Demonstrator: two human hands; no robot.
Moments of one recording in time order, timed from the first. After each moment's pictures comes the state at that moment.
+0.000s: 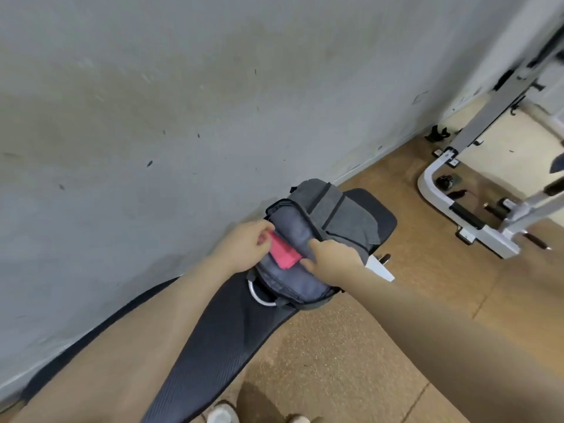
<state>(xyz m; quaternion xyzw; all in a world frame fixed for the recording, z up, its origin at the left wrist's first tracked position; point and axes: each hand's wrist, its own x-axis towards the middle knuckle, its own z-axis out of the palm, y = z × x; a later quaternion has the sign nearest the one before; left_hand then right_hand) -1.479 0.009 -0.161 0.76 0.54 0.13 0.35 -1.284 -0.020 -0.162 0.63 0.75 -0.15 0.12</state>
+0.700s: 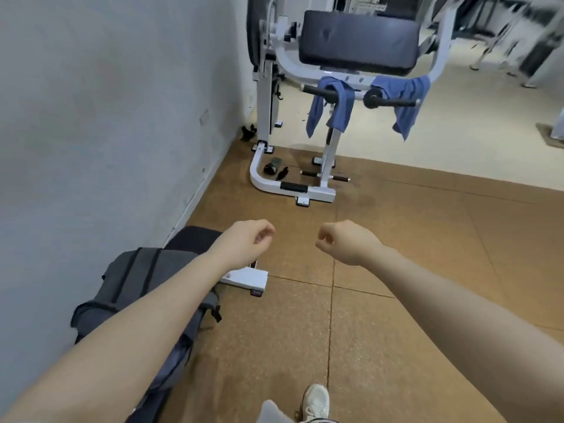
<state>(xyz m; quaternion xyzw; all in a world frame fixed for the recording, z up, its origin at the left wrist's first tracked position) -1.083 -0.061 -0.003 0.92 0.23 0.03 0.32 -0.919 -0.208 0.004 0.86 0.48 -0.18 -0.02</state>
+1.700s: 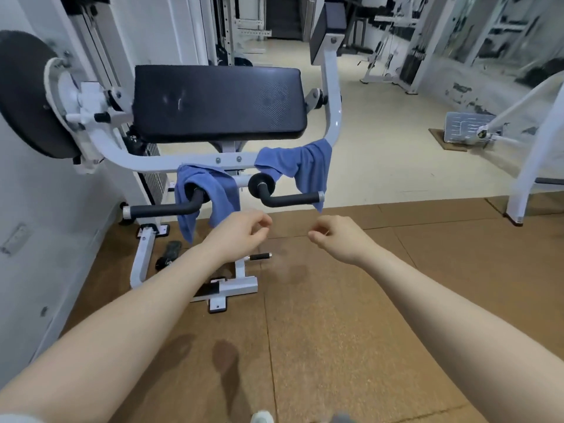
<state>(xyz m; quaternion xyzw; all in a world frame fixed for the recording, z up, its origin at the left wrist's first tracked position) -0.377 0.095 0.036 0.96 0.06 0.02 0.28 -0.294 -0.096 0.044 0.91 0.30 -0.13 -0.24</state>
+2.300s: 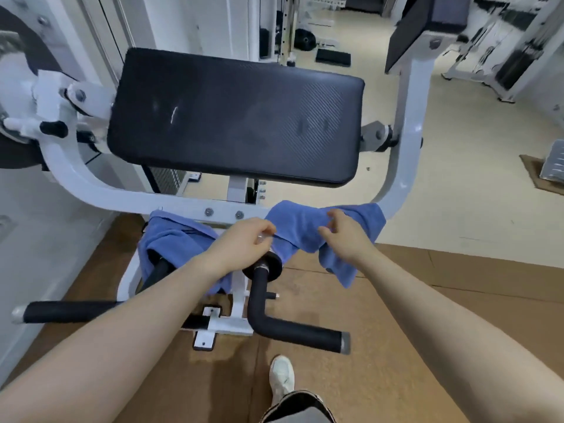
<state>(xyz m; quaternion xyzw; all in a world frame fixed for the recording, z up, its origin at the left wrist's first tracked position) -0.071 0.231 -0.016 0.92 0.19 0.01 0.33 0.074 0.076 -0.022 0.90 0.27 -0.21 -0.28</state>
